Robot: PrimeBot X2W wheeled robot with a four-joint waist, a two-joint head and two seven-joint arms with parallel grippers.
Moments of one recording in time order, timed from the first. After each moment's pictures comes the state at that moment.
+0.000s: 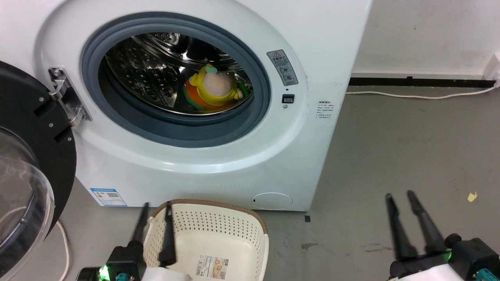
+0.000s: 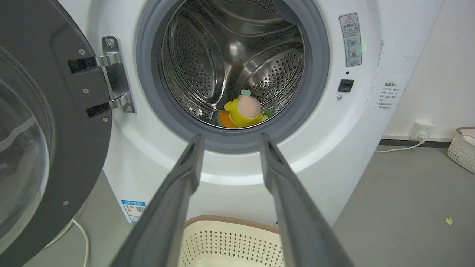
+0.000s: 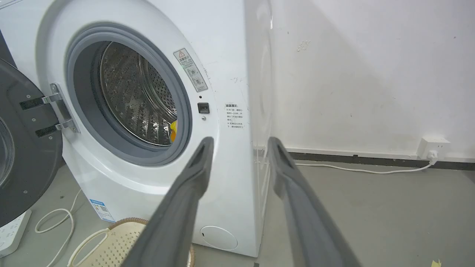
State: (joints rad) left arm 0.05 0.08 -0.13 0.04 -0.13 0.14 -0.26; right arm 0.08 -0.07 0.02 -0.04 0.15 0.13 -0.26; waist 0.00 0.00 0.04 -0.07
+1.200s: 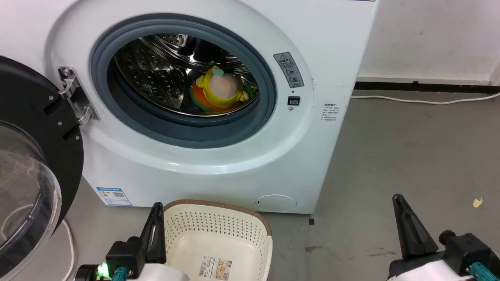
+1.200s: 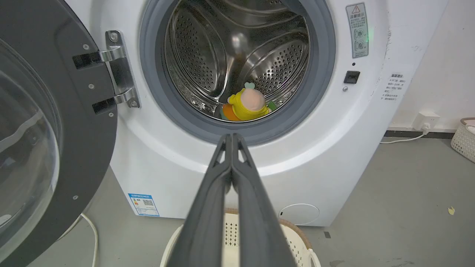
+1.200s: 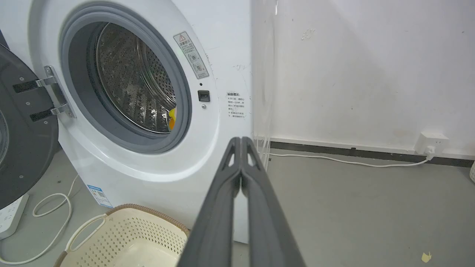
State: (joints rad) left arm 0.05 0.08 -0.11 0.03 -0.11 0.10 -0.19; right arm 0.07 -0.06 0.02 -0.03 0.12 0.13 -0.19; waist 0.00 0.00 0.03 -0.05
